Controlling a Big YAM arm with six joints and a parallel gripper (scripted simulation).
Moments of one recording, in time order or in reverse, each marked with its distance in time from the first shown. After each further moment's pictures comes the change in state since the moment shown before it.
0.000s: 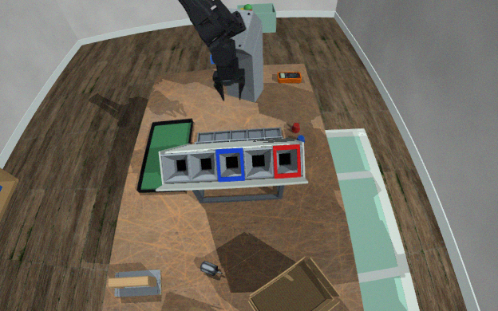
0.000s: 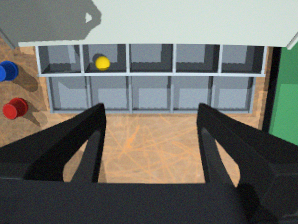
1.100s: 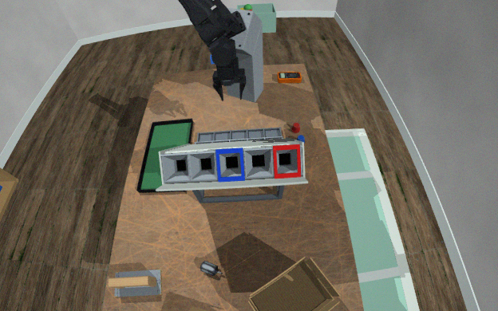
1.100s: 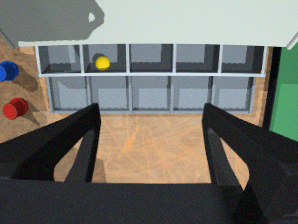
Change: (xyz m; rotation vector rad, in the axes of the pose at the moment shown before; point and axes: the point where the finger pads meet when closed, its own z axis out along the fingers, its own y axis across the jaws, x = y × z) arm 0.000 0.000 0.000 0.000 0.000 0.000
